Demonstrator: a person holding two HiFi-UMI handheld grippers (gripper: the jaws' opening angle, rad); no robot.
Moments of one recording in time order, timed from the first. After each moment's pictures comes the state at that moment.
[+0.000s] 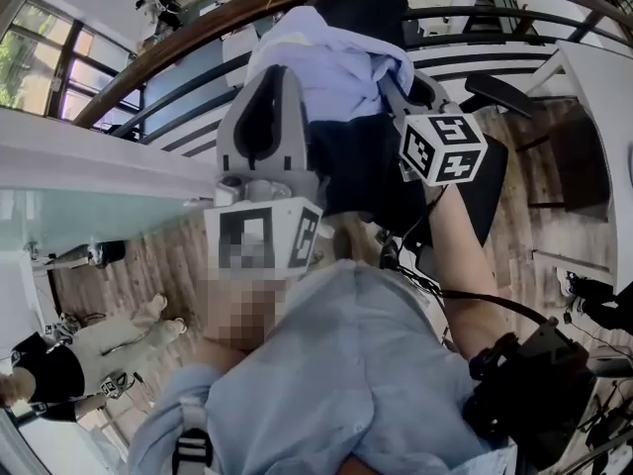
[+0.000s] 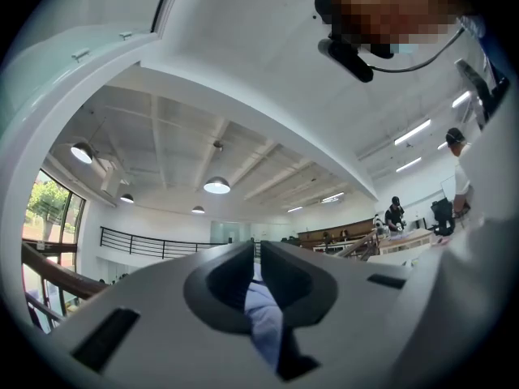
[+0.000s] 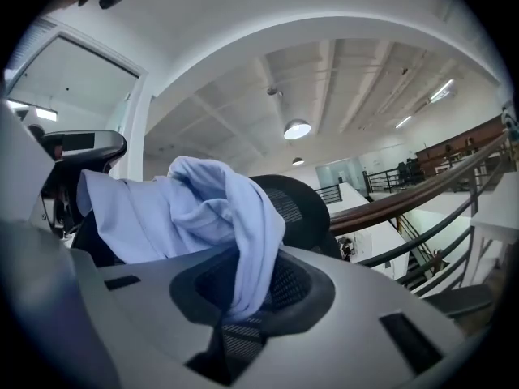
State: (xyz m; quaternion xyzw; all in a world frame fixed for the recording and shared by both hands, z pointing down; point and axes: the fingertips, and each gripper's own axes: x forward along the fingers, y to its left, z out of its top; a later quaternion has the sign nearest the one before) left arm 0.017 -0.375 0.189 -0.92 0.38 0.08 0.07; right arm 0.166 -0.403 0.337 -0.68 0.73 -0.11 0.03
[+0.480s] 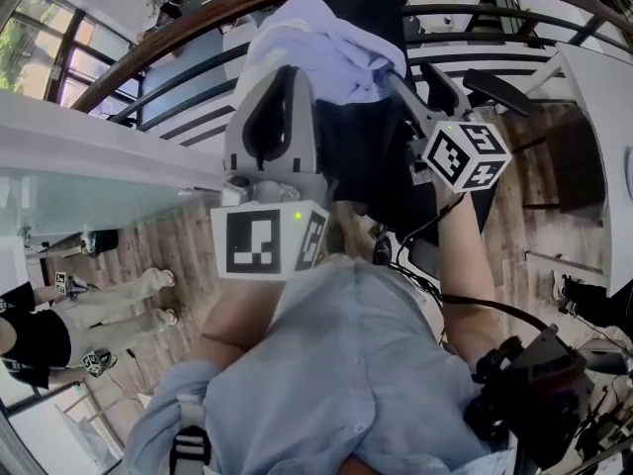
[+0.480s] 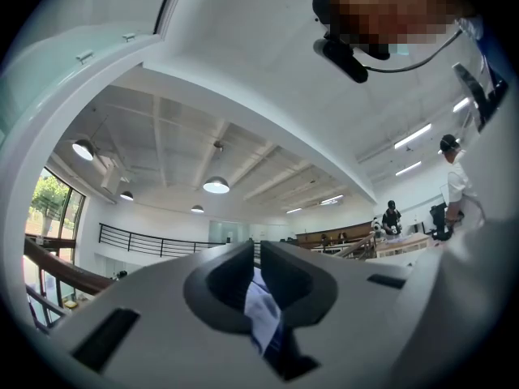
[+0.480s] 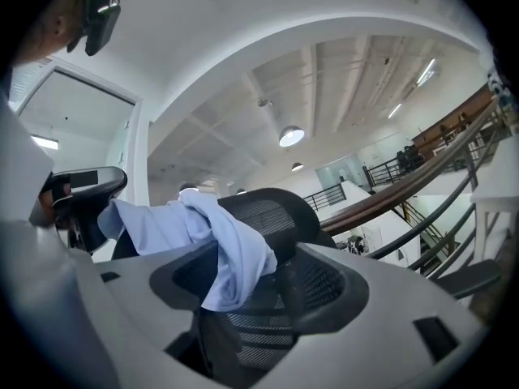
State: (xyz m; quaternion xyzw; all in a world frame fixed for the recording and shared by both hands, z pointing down) left arm 0.026 -0.349 0.193 -0.92 0.37 0.08 0.06; right arm 0.190 -0.367 0.327 -0.66 0.74 -0.13 0.11
